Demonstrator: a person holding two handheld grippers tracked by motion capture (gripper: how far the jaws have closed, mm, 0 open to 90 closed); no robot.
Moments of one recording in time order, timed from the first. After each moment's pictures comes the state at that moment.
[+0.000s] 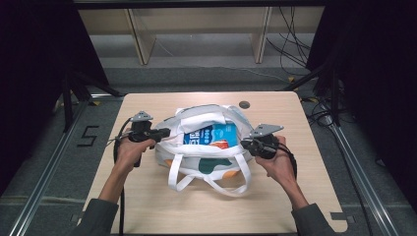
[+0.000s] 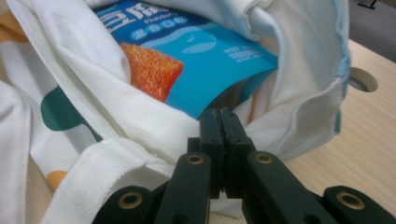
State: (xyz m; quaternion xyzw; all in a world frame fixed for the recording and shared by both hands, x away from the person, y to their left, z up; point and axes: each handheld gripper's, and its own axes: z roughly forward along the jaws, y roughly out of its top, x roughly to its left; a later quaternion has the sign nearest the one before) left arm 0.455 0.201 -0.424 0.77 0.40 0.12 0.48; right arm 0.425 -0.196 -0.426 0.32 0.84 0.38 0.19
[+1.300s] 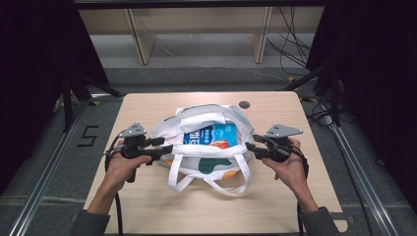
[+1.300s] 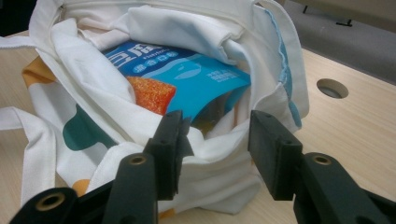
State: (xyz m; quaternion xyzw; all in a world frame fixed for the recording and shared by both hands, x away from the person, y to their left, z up) left arm 0.403 0.204 -0.411 0.78 0.36 0.10 0.51; right arm 0.403 -0.219 -0.411 0.35 0.80 0.44 0.20
